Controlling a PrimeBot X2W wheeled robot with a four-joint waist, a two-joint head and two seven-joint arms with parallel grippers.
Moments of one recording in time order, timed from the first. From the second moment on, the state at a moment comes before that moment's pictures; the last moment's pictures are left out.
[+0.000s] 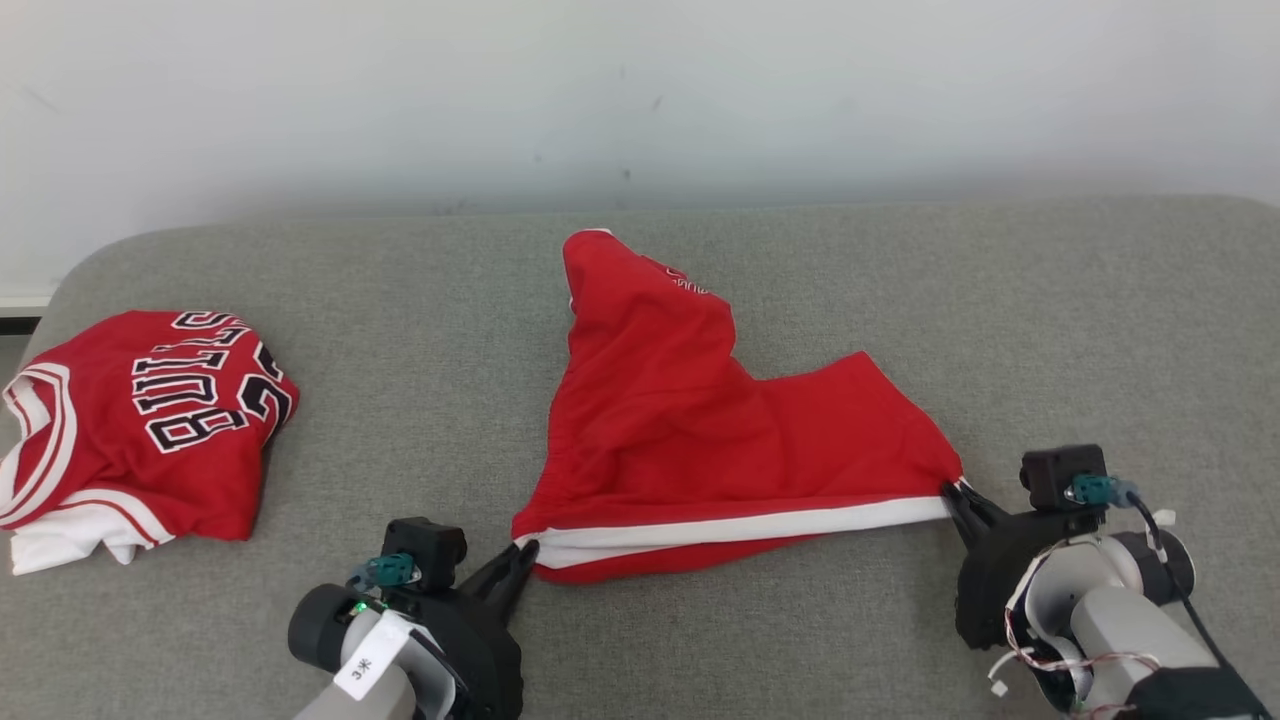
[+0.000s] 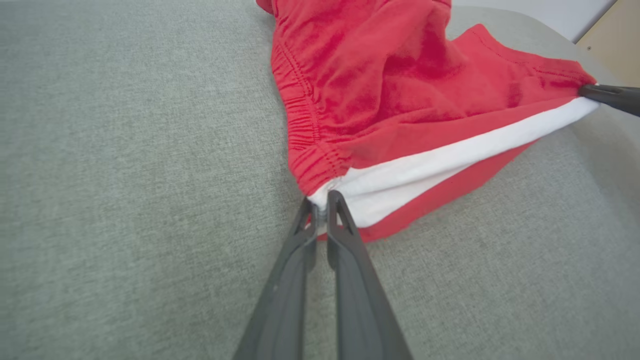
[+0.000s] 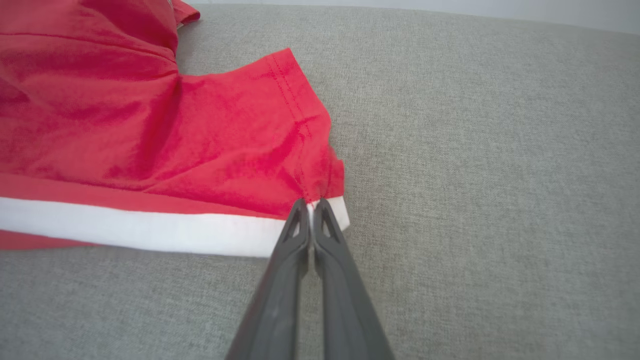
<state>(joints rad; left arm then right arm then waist) -0.53 0.16 -0.89 0.80 -0.64 -0.09 -0.14 -0.42 -0.24 0.37 0.74 0.49 0.05 0.01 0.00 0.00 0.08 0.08</state>
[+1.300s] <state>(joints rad) -0.98 0.34 -0.78 0.75 -0.69 -0.13 -0.22 -0.88 -0.17 0.31 0.79 0.61 0.12 -0.06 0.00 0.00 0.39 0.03</state>
